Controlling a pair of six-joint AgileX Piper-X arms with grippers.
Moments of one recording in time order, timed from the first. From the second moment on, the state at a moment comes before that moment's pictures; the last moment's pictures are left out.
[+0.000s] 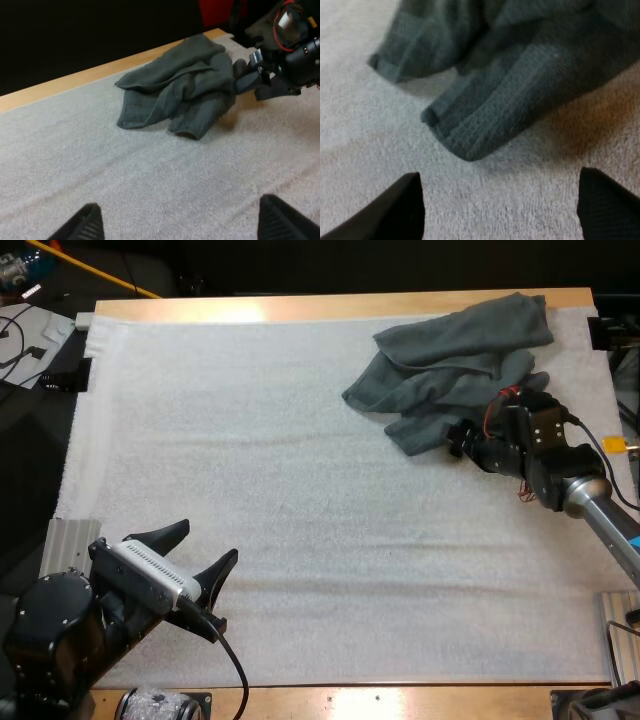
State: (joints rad) left arm -0.20 0.45 -0.92 1.02 0.38 -1.68; right arm 0.29 1.49 -0.93 0.40 -0.15 -1.24
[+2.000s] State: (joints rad) left arm -0.20 0.45 -0.92 1.05 0.42 -1.69; right arm 0.32 1.36 -1.15 0.49 -0.19 -1.39
